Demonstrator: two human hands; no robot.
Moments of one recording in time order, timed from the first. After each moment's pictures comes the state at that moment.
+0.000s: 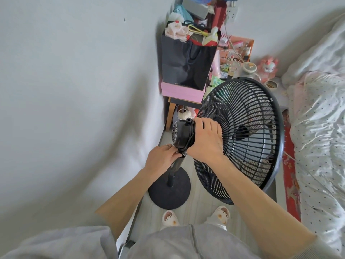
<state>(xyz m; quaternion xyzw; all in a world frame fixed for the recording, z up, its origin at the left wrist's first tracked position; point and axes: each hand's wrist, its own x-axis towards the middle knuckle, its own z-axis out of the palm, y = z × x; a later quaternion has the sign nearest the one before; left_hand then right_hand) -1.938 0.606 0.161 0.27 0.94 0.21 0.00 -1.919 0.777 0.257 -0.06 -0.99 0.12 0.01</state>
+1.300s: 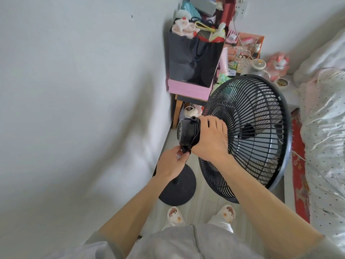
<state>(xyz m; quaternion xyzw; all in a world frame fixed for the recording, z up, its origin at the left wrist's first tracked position) -1.894 0.630 0.187 0.03 0.92 0.36 0.17 -1.906 0.779 0.258 -0.05 -0.99 0.12 0.01</state>
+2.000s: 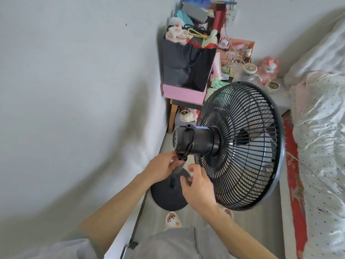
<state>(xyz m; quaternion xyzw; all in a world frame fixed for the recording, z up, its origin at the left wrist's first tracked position) -1.913 0.598 0.191 0.19 0.91 0.30 0.22 -1.801 0.735 0.207 -0.14 -0.92 0.37 -0.01</state>
